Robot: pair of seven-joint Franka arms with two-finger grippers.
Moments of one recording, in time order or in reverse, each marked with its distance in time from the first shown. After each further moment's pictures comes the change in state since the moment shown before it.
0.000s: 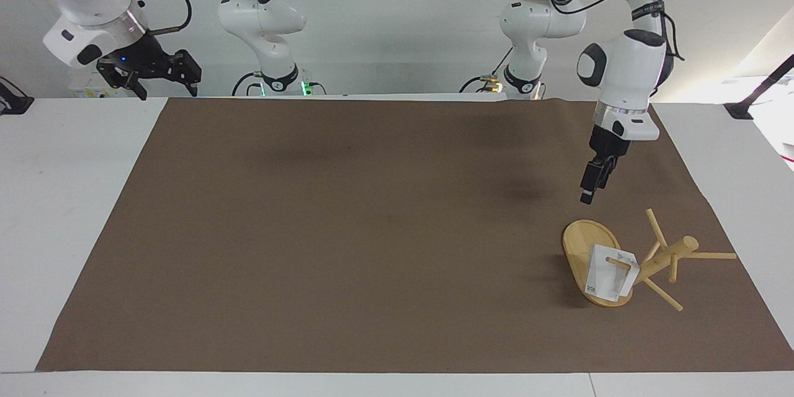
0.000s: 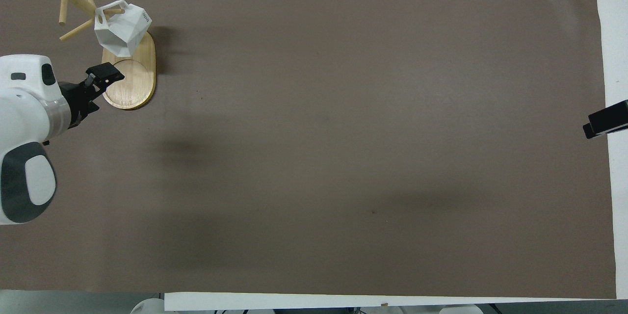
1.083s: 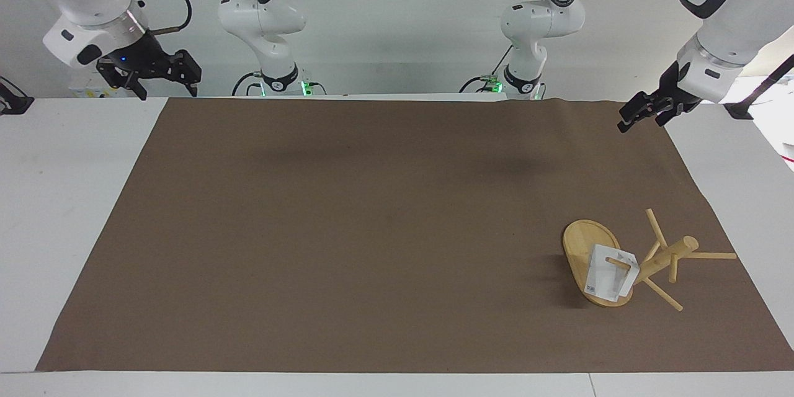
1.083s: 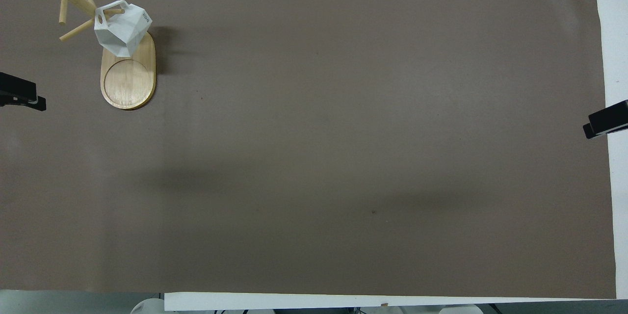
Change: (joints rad) left arm 0.129 0.152 0.000 0.580 0.007 -0.836 0.618; right arm 0.000 0.000 0.000 0.000 0.000 0.000 0.000
